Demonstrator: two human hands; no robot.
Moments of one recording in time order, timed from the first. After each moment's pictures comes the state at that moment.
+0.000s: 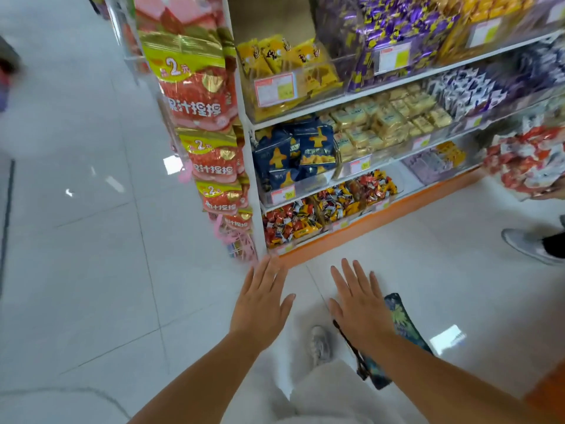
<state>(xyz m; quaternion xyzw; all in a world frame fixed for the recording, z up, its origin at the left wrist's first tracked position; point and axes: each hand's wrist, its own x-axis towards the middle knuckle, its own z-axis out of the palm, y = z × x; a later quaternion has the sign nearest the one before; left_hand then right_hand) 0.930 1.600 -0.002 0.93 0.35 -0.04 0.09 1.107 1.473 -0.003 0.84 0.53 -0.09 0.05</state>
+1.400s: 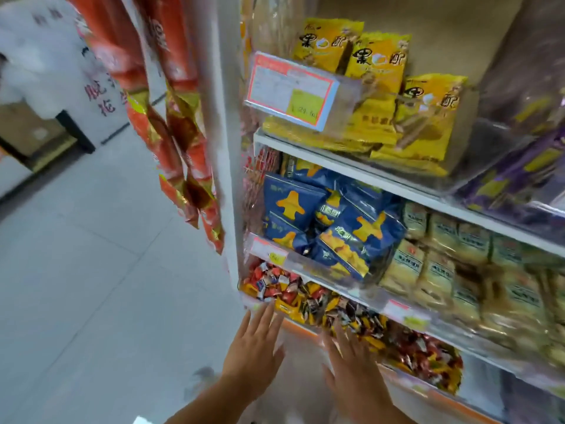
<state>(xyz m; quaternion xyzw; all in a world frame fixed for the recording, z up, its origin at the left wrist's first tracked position) 1.192 1.640 -0.203 0.75 0.65 -0.03 0.12 1.415 1.659 -0.174 0.52 0.83 -0.10 0.18</state>
